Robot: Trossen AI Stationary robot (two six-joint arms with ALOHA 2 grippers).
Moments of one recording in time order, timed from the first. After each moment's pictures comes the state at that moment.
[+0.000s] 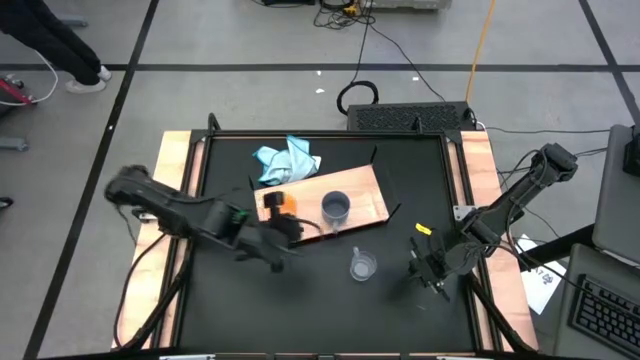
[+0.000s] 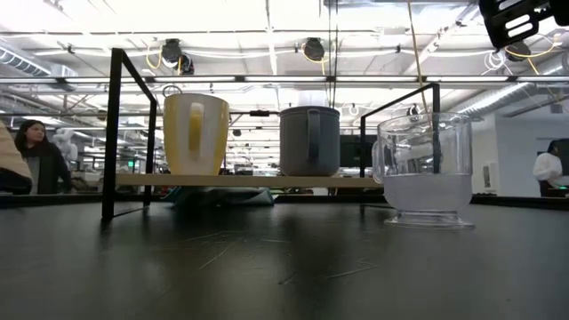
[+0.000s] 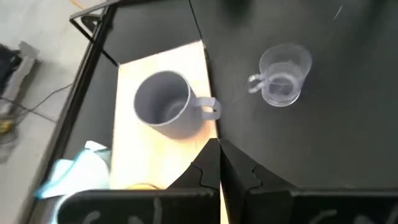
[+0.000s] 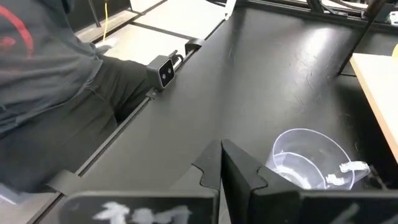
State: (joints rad) left arm -0.39 1.54 1.55 -0.92 -0.52 -0.25; right arm 0.73 0.97 0.52 -0.04 0.21 0.15
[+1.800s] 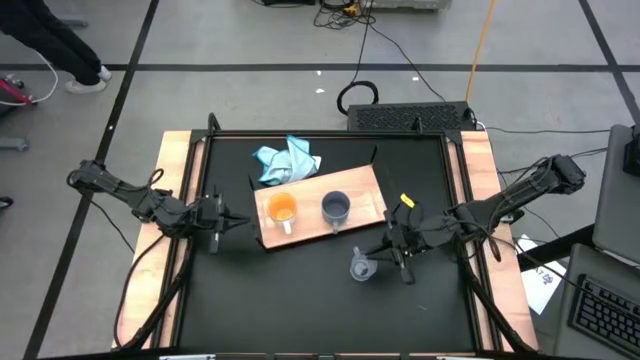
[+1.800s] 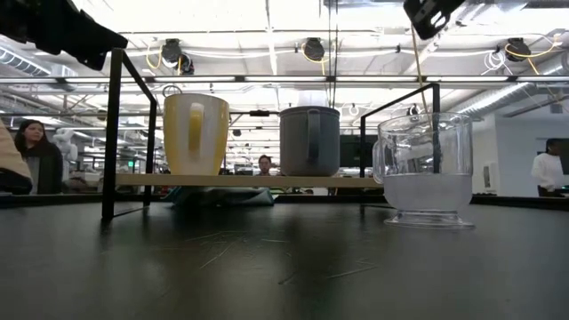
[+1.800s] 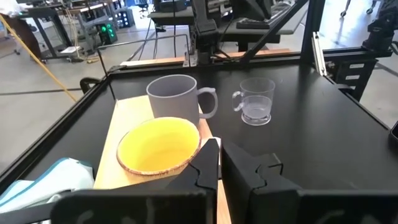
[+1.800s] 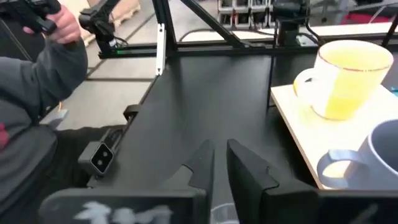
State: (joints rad) left arm -0.43 0.39 0.34 -0.19 -0.44 -0.03; right arm 0.42 1.09 0.70 0.02 0.15 0.23
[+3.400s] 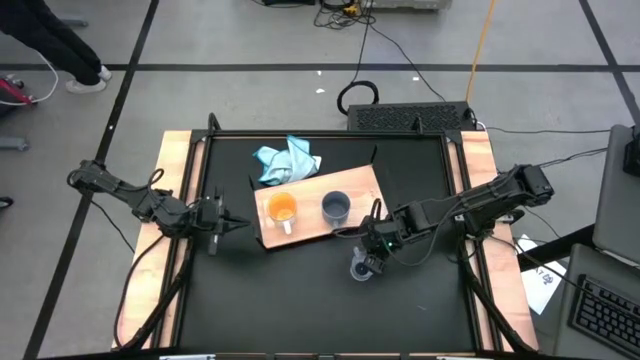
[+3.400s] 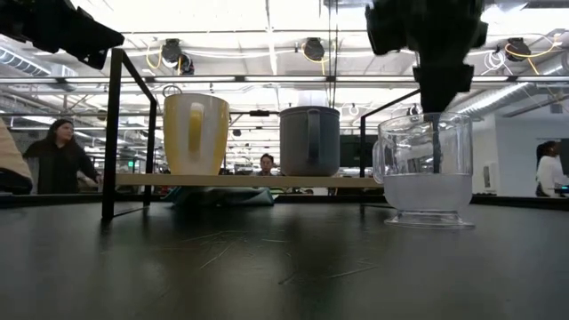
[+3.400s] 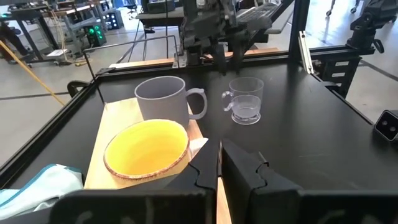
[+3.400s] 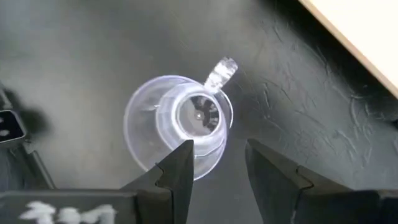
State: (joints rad) left arm -0.43 0.39 0.34 -0.18 -0.39 -0.01; right arm 0.26 1.52 1.12 -0.81 -0.06 0.81
